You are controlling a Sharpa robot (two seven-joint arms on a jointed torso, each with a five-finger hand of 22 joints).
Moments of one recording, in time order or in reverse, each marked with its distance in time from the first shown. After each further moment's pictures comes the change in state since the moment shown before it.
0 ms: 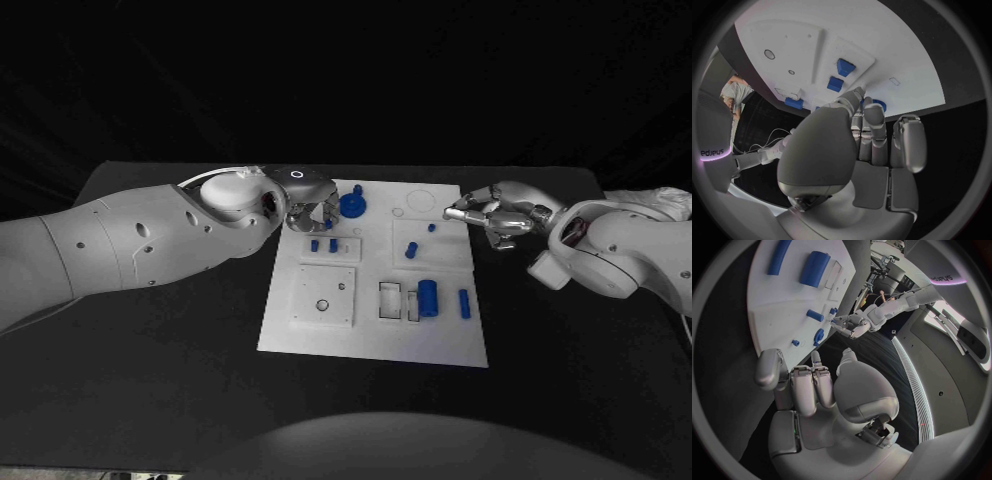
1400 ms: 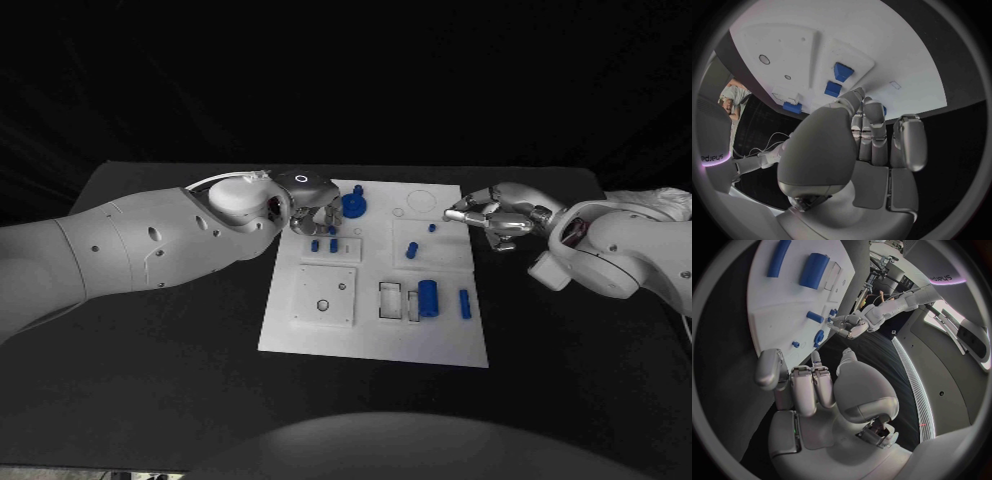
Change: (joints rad) left arm -0.018 0.028 0.000 -0.034 -0.031 -0.002 -0.003; left_hand 0.000 0.000 0.009 -0.002 0.006 -0.048 -0.013 -0.025 -0.013 0.000 0.000 -0.025 -0.011 -0.015 0.000 -0.030 -0.062 0.000 0.000 0.000 -0.024 0.000; right arm 0.000 0.000 0.000 0.000 0.000 0.013 -0.004; right_hand 0.001 0.001 0.000 0.000 0.000 0.000 0.000 0.000 0.000 0.005 -0.003 -0.002 0.000 0.002 0.002 0.000 0.000 0.000 0.000 0.000 0.000 0.000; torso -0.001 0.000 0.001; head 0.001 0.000
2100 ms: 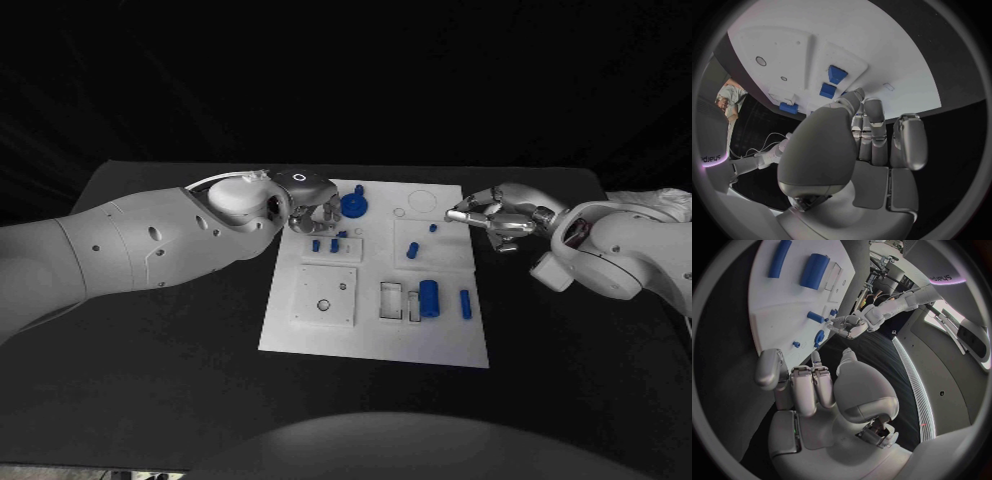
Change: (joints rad) left arm -0.001 -0.003 0.000 -0.004 0.000 -0.008 -0.029; left_hand 0.000 0.000 0.009 0.001 0.000 -0.033 -0.003 -0.010 -0.009 -0.047 0.003 -0.035 -0.012 -0.010 0.003 -0.019 -0.026 0.000 0.000 0.000 -0.016 0.000; right arm 0.000 -0.004 0.000 0.002 0.000 0.002 -0.003; right_hand 0.000 0.000 0.000 0.000 0.000 0.000 0.000 0.000 0.000 0.000 0.000 -0.002 -0.001 0.000 0.000 0.000 0.001 0.000 0.000 0.000 0.000 0.001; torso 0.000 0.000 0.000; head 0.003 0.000
